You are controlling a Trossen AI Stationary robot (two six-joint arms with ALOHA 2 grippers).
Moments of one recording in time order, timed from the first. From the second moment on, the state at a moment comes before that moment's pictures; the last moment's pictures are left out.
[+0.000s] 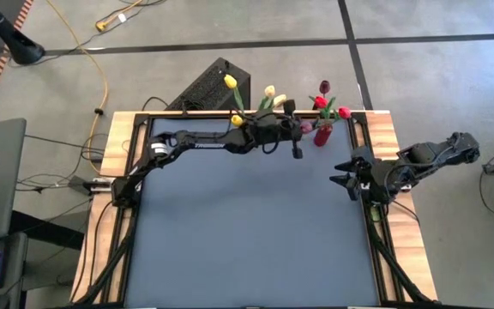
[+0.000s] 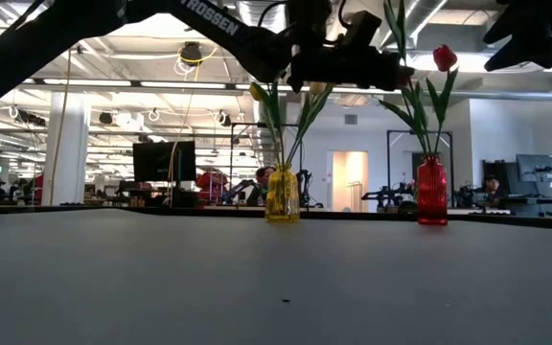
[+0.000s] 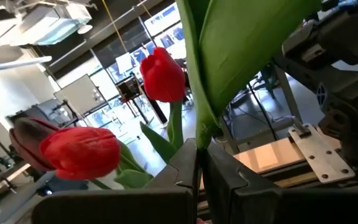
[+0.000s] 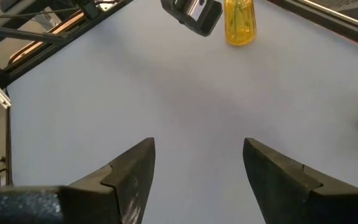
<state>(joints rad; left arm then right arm) 0.28 2.28 1.85 0.53 0.08 0.49 0.39 0.60 0.84 -0.99 0.53 0.86</state>
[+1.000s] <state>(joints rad) 0.28 2.29 1.85 0.59 0.12 0.49 0.39 0.60 0.84 -1.02 0.58 0.83</state>
